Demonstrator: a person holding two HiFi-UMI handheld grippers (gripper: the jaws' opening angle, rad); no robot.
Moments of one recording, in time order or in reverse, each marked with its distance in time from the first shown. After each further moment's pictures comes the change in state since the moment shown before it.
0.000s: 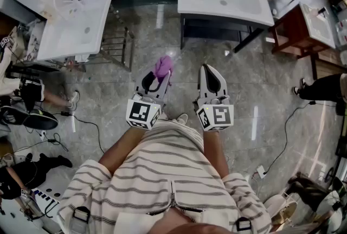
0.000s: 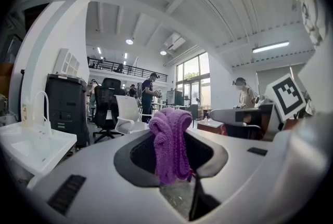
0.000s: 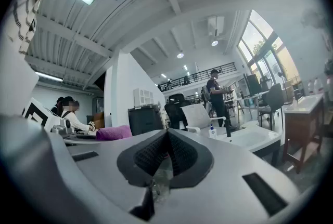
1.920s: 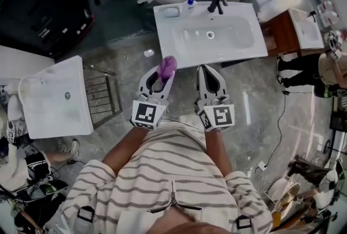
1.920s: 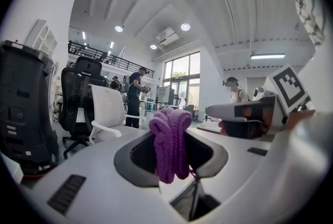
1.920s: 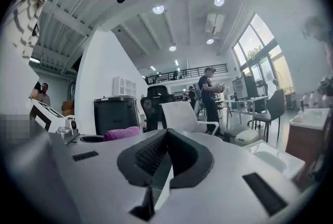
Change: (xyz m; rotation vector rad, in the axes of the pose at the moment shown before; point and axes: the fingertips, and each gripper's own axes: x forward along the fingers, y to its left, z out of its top) left arm 0.378 0.200 0.038 -0.044 0.034 -0.231; right arm 0.369 -0.170 0.029 -0.060 0.085 -0.169
